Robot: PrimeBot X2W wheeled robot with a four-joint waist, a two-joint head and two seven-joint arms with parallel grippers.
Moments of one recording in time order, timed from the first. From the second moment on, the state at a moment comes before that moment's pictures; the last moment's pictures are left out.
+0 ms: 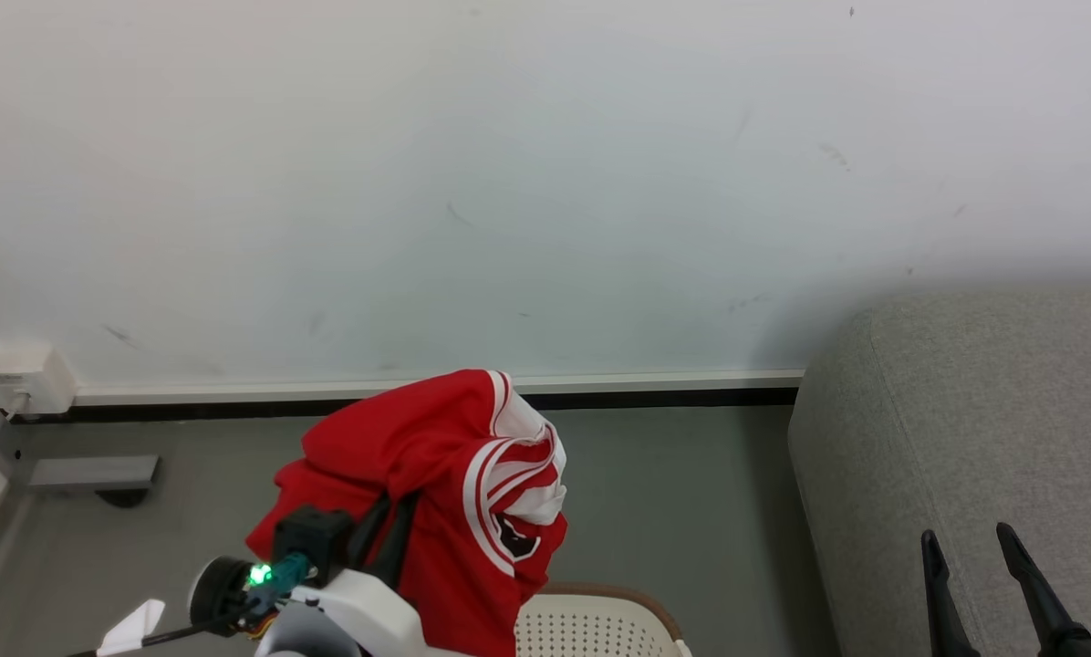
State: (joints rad) left arm -0.26 0.26 -0.47 0.32 -0.34 0.10 -0.14; right arm 0.06 -0.06 -0.04 0.14 0.10 0.13 -0.26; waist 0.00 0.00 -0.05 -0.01
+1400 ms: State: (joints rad) left arm -0.35 0.20 -0.74 0.29 -0.26 -0.04 -0.05; right arm -0.38 -0.46 0.84 0.07 0.51 0.13 -0.11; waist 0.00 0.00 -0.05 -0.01
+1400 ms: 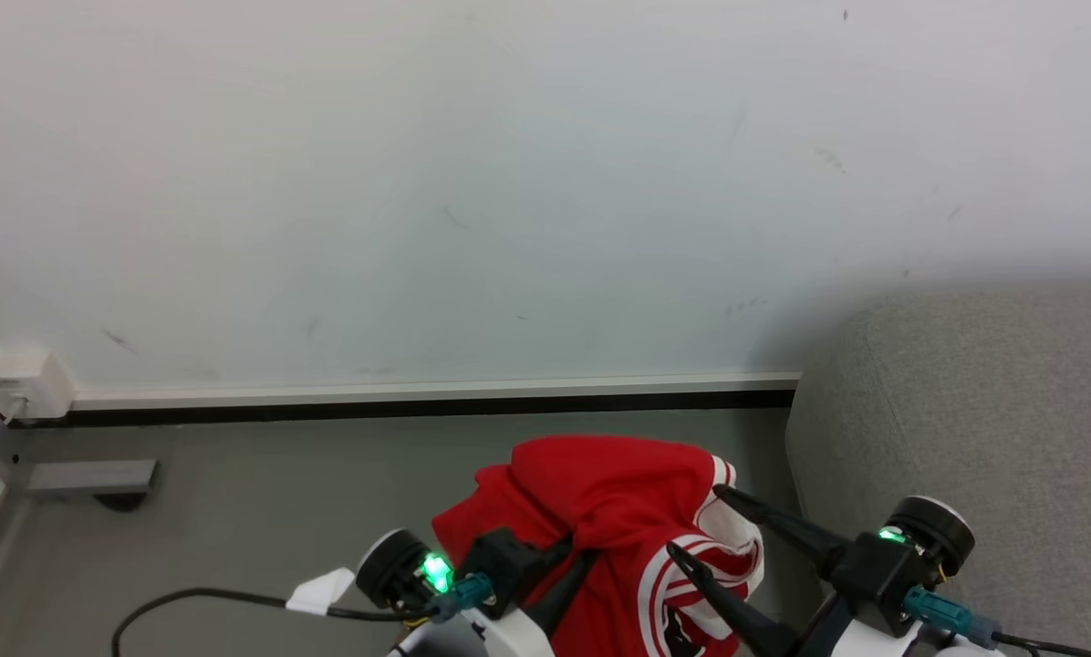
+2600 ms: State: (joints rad) left arm -0.39 0.18 -0.84 0.15 -0.45 -0.12 0.01; right arm -0.47 -0.48 1.03 0.16 0.60 0.13 -0.10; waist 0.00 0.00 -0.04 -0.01
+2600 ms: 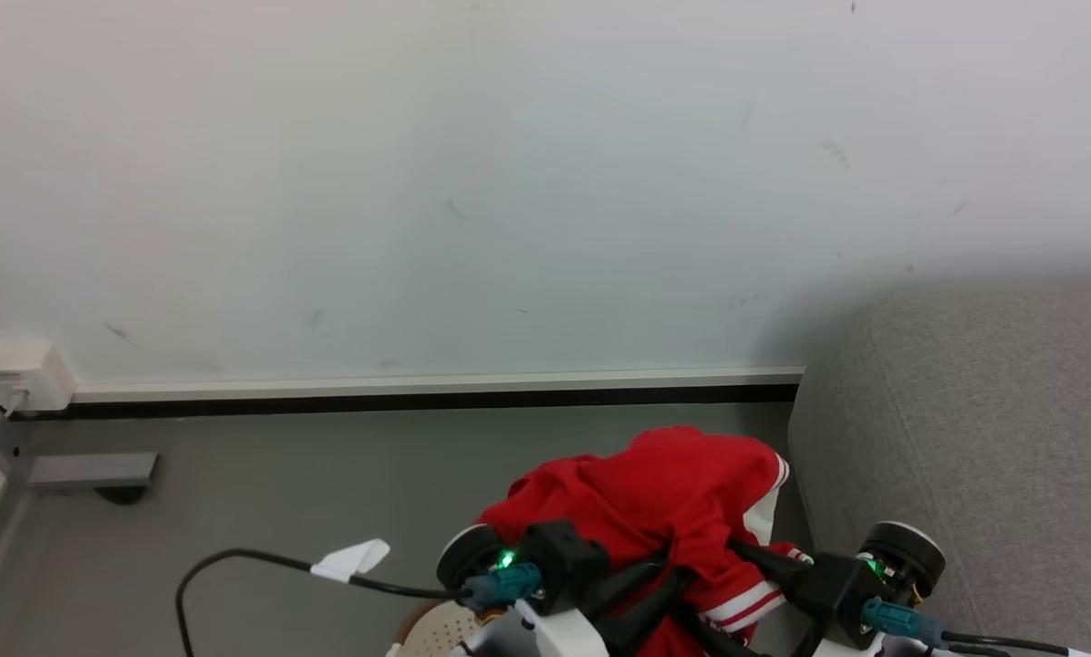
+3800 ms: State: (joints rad) left arm -0.45 0.22 -0.96 0.17 -0.74 -0.13 -0.03; right arm -0.48 -0.51 1.06 0.12 0.68 0.13 -0.19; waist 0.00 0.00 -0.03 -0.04
